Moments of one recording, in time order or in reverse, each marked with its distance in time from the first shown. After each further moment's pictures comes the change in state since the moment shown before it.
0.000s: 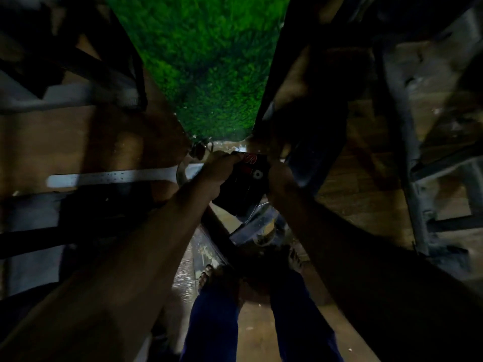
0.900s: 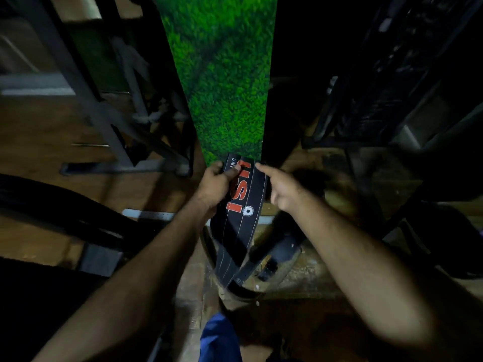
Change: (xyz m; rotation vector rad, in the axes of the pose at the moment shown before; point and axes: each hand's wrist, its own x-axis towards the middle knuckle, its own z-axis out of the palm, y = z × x) left_hand -0.414 0.124 0.007 -0.304 0.104 0.425; right_hand -0.409 -0.128 -0.106 -0.274 -0.443 -0.272
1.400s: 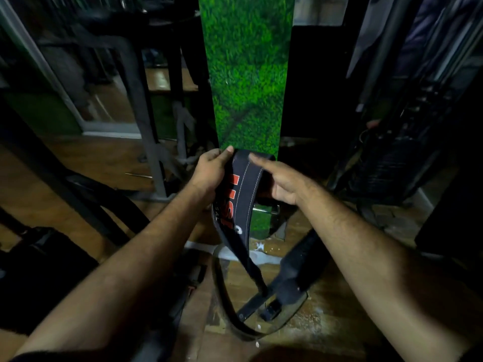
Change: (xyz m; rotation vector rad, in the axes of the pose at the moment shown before) left_hand -0.167 0.120 0.014 -0.075 0.132 0.380; right_hand -0.177 -0.081 0.001 -0.204 -0.441 -0.257
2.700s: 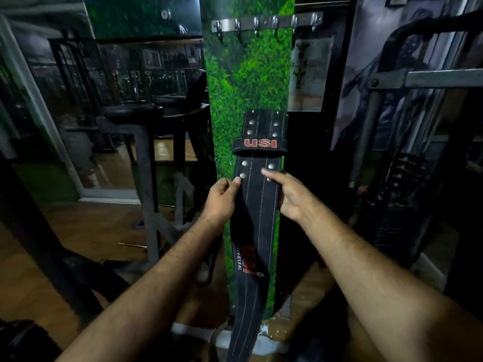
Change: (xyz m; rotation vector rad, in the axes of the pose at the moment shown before) left_hand 0.079 0.090 0.004 0.087 0.049 0.352; right_hand 0.040 -0.139 0.017 0.258 0.206 -0.357
